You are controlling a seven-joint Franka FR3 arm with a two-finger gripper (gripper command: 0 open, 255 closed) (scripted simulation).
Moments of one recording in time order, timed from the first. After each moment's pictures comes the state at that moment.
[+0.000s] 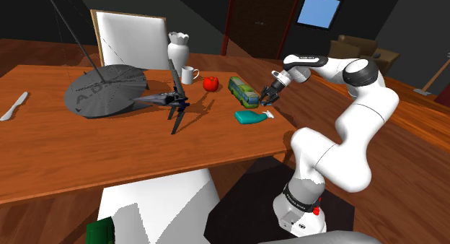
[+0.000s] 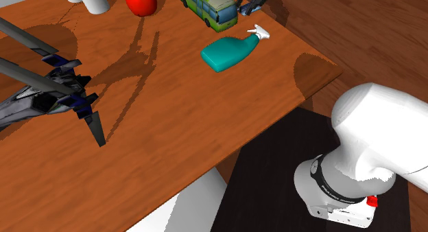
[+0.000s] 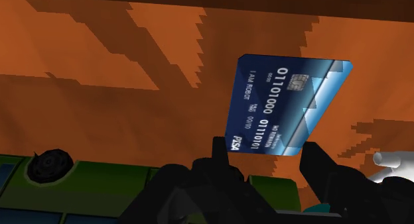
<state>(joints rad) 1.26 -0.78 -2.04 -1.69 -0.14 1.89 -1.84</state>
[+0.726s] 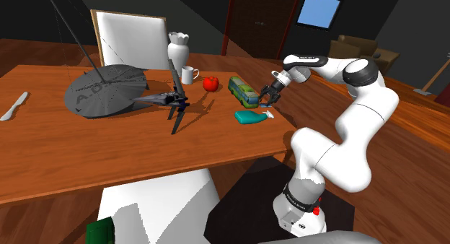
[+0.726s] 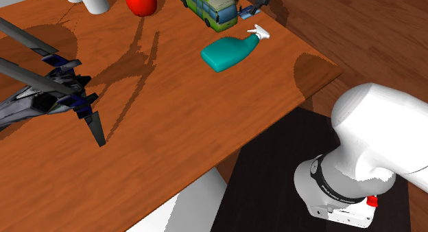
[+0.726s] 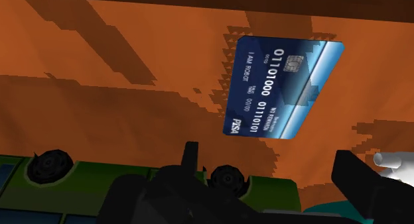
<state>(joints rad) 1.26 -0.79 -2.04 -1.69 -0.14 1.89 -1.84</state>
